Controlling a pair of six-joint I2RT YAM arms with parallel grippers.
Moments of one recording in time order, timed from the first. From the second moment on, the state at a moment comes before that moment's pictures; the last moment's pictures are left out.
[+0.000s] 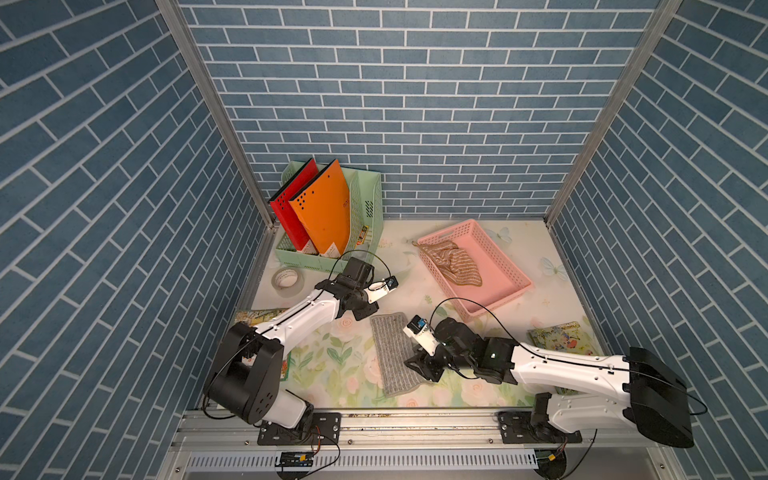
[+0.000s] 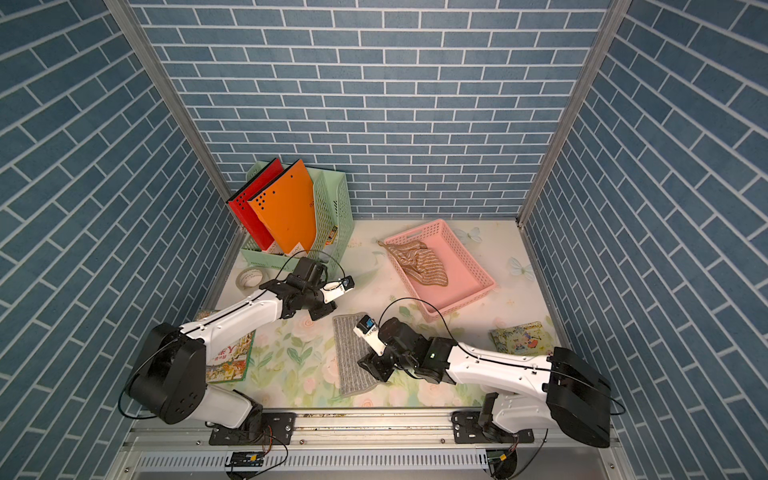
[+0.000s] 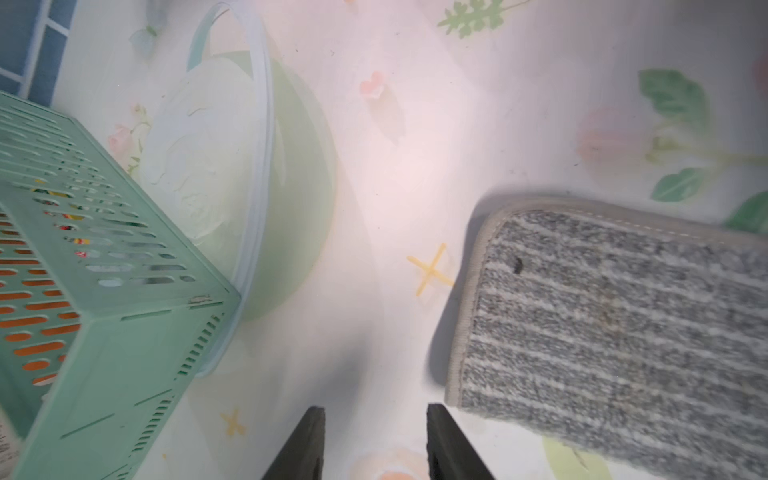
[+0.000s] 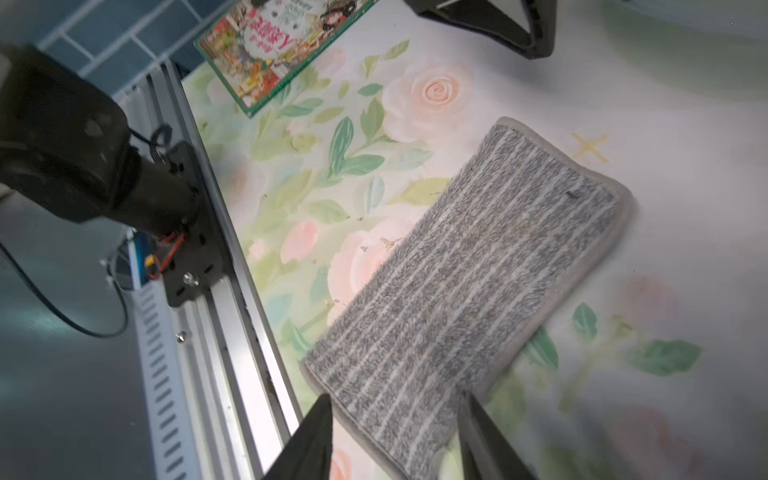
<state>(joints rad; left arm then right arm) -0.47 1.49 0.94 -0.49 0.09 0.69 1.22 1.25 0.66 -0.16 -0.09 0.17</state>
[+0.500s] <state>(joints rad) -0.52 1.57 0.90 -0.55 0.16 0.64 1.56 1.19 0.51 -0.14 0.23 -0.61</state>
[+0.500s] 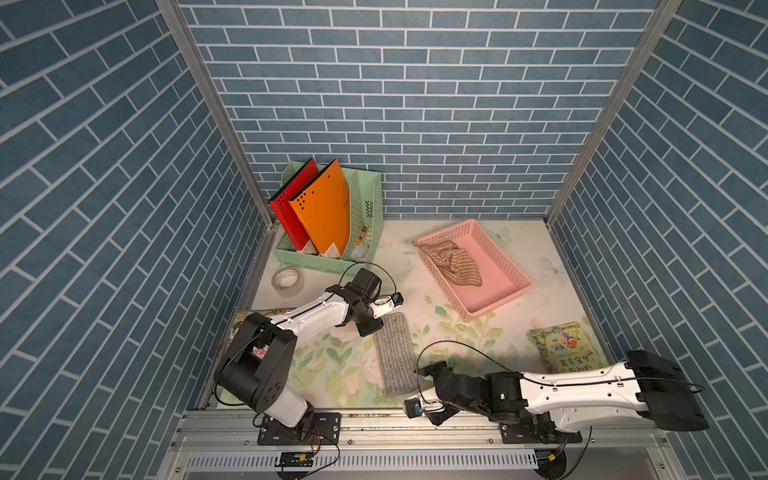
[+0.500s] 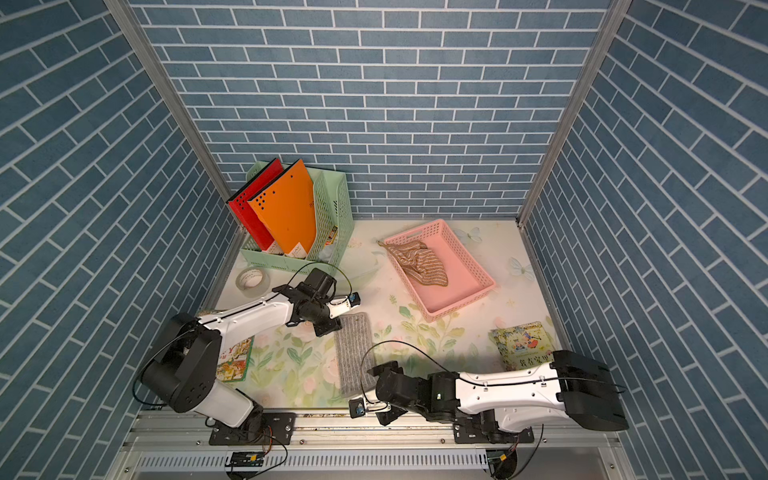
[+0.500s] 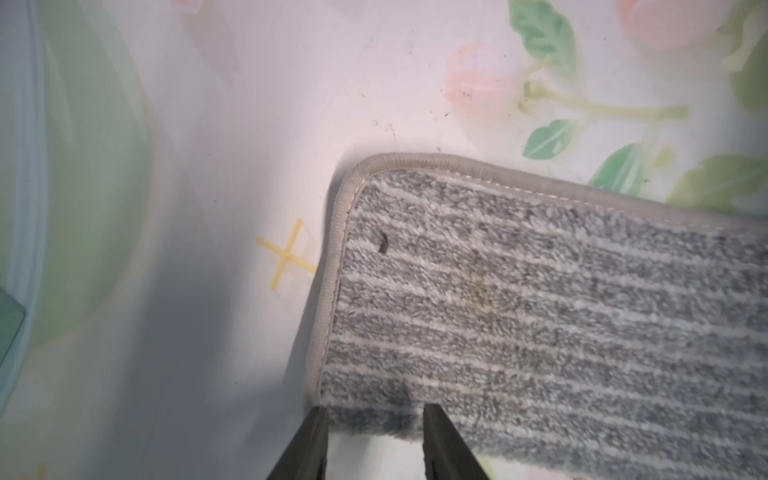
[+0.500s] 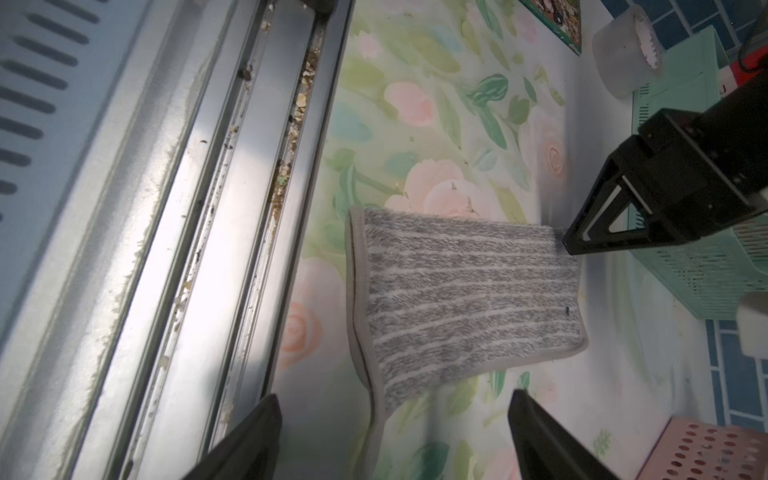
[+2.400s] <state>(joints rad) -0.56 1.52 0.86 -0.53 0.17 0.64 1.39 1.41 0.63 -0.03 0.10 -0.66</state>
